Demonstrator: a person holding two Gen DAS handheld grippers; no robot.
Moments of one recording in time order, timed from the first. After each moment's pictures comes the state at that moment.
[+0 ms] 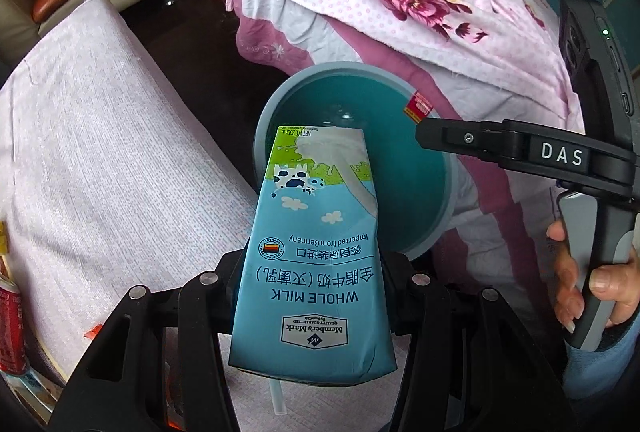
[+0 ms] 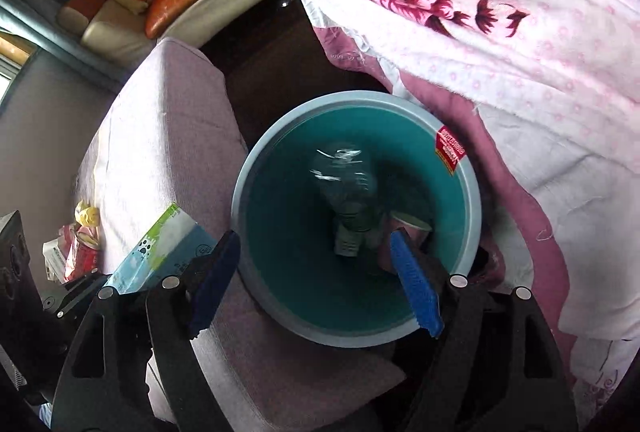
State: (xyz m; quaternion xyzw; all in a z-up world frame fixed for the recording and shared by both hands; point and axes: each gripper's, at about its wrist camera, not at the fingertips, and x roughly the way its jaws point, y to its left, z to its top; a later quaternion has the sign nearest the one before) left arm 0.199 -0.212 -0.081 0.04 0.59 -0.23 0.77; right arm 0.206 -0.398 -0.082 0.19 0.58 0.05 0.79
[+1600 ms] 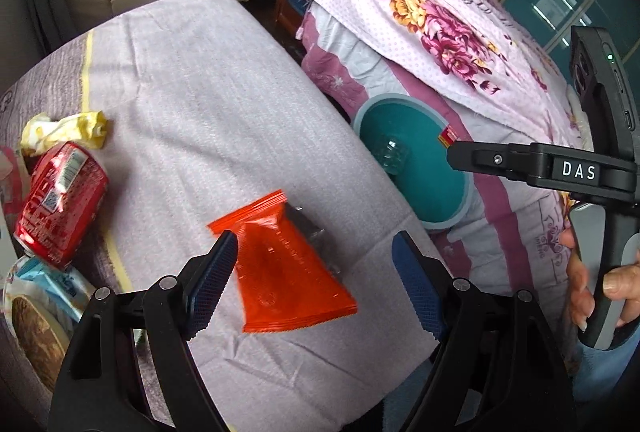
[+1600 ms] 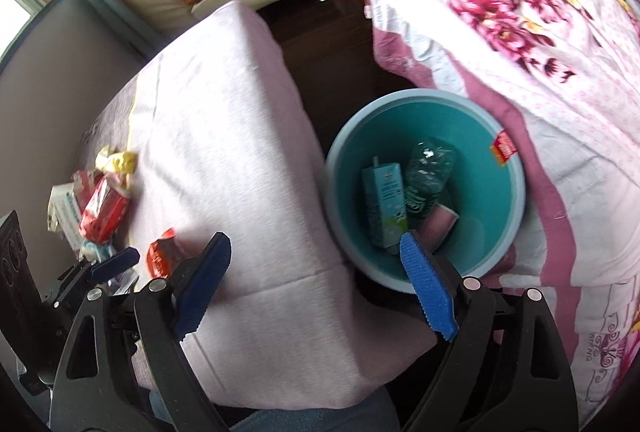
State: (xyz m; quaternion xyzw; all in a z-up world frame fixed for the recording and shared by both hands) left arm 0.126 -0.063 -0.038 -0.05 0.53 -0.16 0.83; right arm 0.168 -0.267 -0.028 0.10 0.59 0.09 0.80
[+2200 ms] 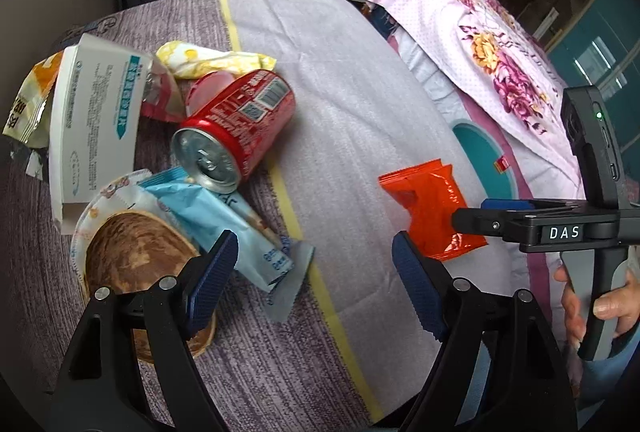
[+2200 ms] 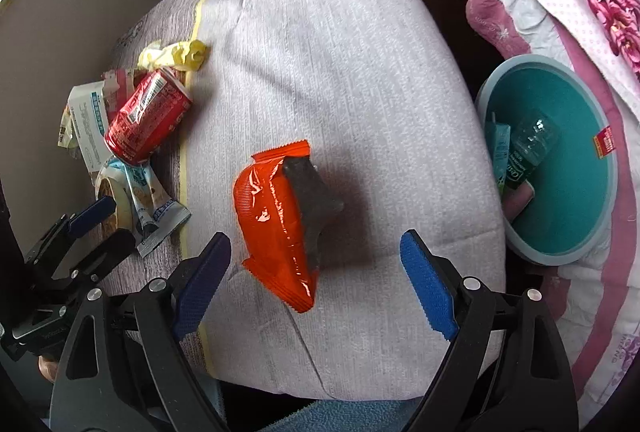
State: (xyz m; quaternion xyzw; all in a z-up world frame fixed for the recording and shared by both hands) left arm 0.080 0.073 -0.046 -0.11 0.52 -0.07 0.84; right arm 0.153 -0.137 -0.068 0.05 0.66 0.17 0.74
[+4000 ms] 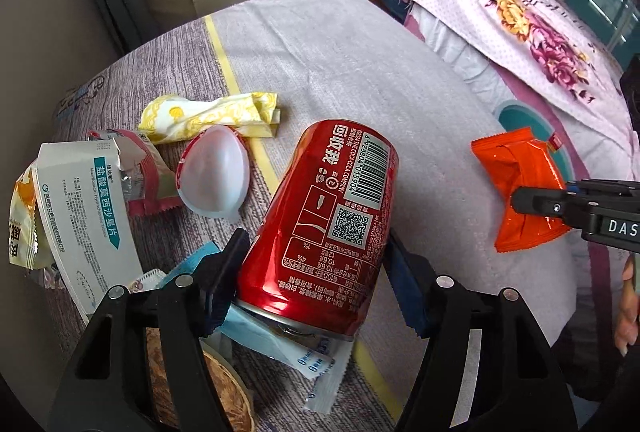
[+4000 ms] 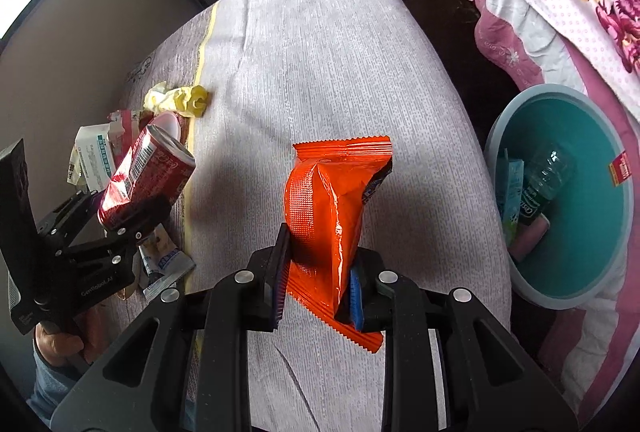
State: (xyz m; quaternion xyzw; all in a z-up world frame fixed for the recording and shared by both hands) left arm 0.138 0.048 -0.054 0.02 0.54 -0.05 0.84; right arm 0.177 -0.158 -0.064 0.09 0.60 0.18 0.78
